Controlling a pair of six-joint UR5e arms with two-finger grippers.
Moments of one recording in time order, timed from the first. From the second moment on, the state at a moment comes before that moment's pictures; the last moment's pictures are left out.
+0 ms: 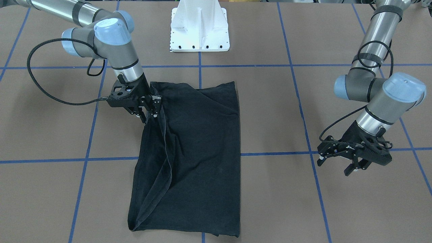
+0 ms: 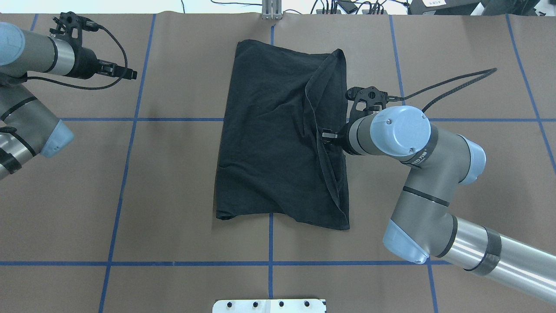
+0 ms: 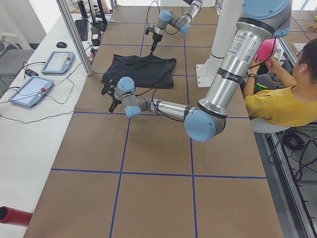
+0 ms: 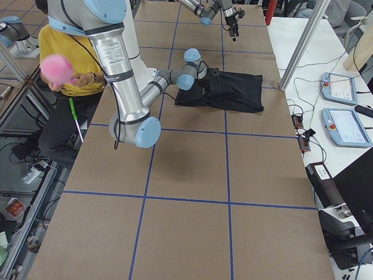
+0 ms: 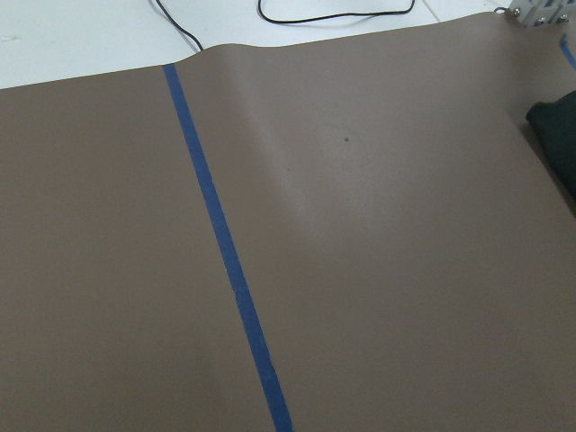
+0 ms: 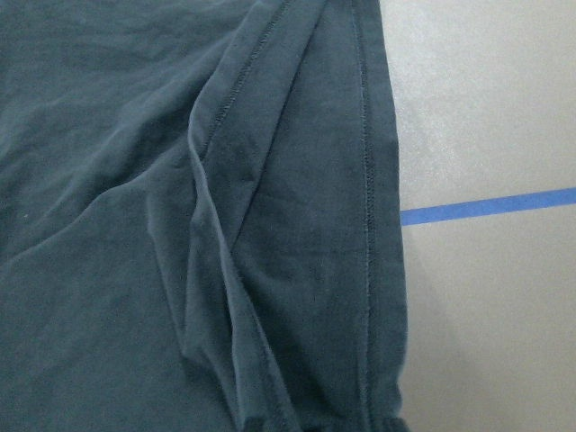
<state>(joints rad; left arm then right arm) -1.00 -2.00 -1.26 -2.56 -2.02 -0.74 0.55 -1.12 1.82 -1.36 1.66 1.33</state>
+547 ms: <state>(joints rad) -0.99 -2.00 -1.25 -2.56 -2.02 -0.74 0.38 -1.05 1.87 -1.60 1.50 1.31</state>
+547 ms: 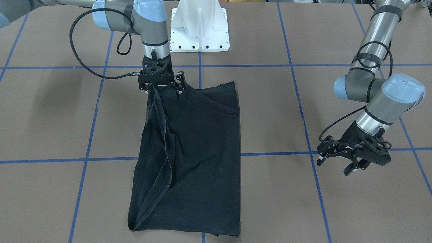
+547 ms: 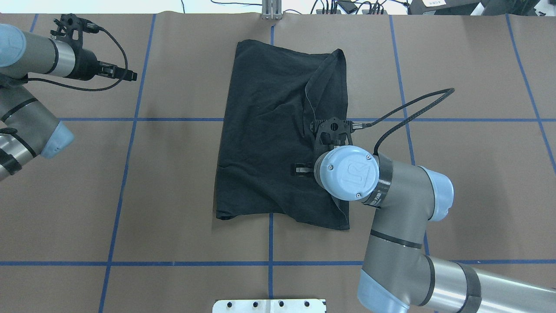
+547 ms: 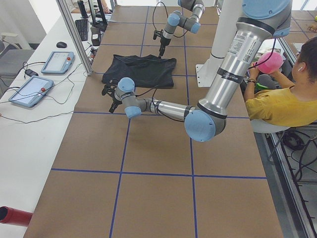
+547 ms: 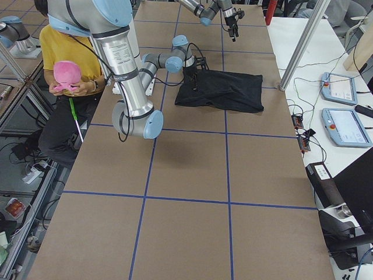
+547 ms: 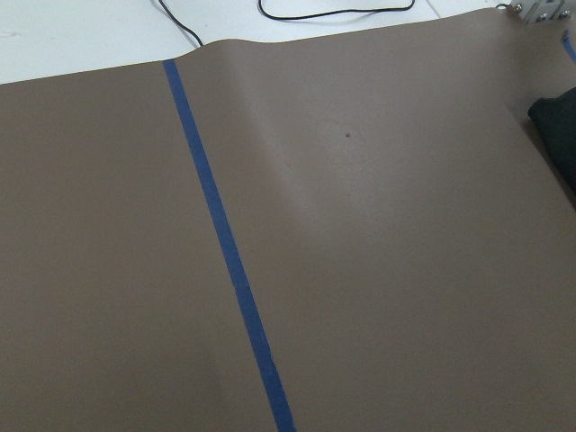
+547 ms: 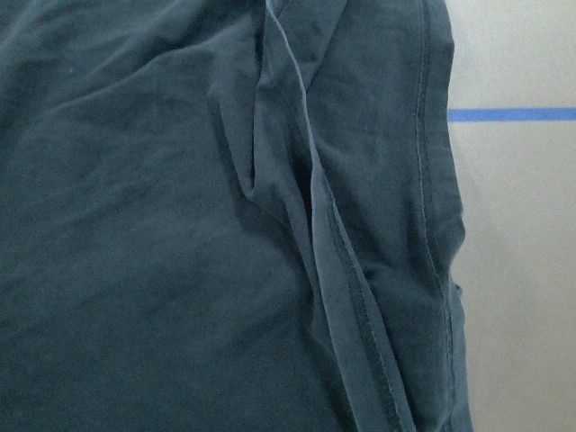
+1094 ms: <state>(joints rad) -0.99 -2.00 -1.25 -2.56 -2.02 -0.74 0.31 -1.08 1.87 -1.63 1.49 1.20</state>
